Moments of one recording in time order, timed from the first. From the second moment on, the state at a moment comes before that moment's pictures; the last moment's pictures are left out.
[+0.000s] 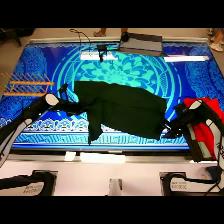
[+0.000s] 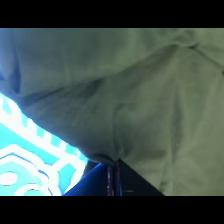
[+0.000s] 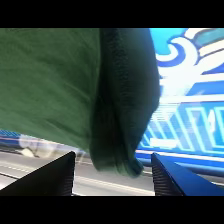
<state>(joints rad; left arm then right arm) -0.24 -1.42 0.99 0.95 -0.77 -1.69 -0.27 -1.50 0.89 -1.11 1.38 1.51</state>
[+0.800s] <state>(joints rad) 0.03 -0.81 1.43 1.11 -0.69 -1.67 -0.27 -1.00 1.42 -0.87 1.11 1.31</state>
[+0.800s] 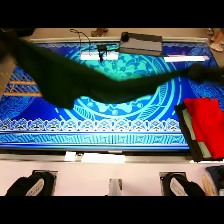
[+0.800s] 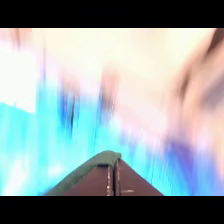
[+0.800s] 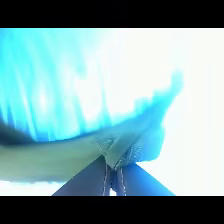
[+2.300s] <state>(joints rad) 0.18 -1.15 1.29 1.25 -1.10 -1.63 -0.26 -1.38 1.43 -1.09 1.21 1.56</state>
